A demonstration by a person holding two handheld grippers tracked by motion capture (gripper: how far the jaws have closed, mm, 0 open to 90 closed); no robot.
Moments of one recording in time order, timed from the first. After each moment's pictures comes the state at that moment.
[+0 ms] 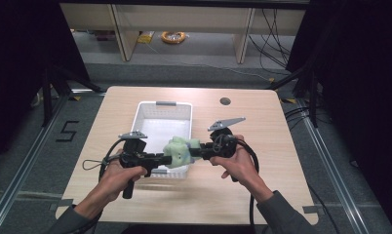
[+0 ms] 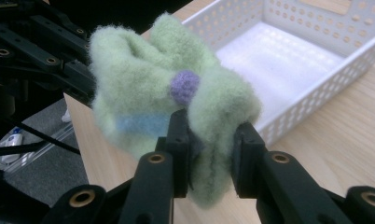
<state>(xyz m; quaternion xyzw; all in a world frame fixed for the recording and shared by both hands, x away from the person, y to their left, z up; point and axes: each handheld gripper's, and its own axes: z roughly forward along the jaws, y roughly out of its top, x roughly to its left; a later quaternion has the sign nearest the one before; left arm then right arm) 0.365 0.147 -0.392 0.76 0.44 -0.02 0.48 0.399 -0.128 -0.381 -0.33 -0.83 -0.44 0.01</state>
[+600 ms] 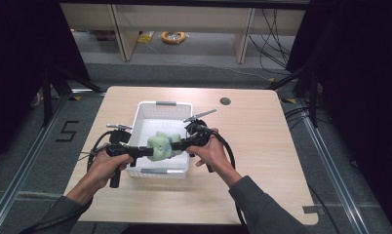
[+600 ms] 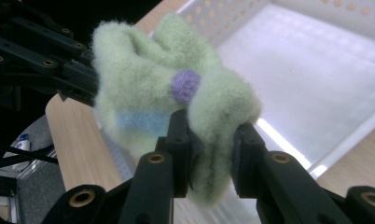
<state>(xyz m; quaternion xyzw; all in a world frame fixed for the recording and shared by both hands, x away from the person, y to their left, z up) 0.402 0.190 -0.417 0.74 0.51 -0.01 0.44 0.446 -0.067 -0.409 -0.37 -0.83 -0.41 0.04</state>
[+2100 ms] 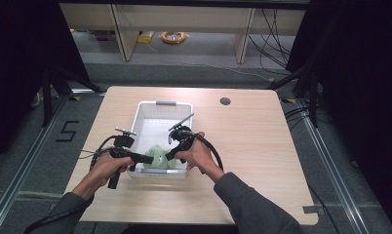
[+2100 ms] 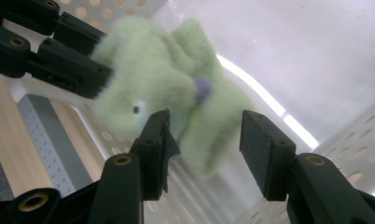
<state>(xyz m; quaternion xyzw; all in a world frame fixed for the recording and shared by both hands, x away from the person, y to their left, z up) 0.421 0.197 -0.454 0.77 0.53 -0.03 0.35 0.456 -0.028 -0.439 -0.38 -0.88 -0.28 0.03</state>
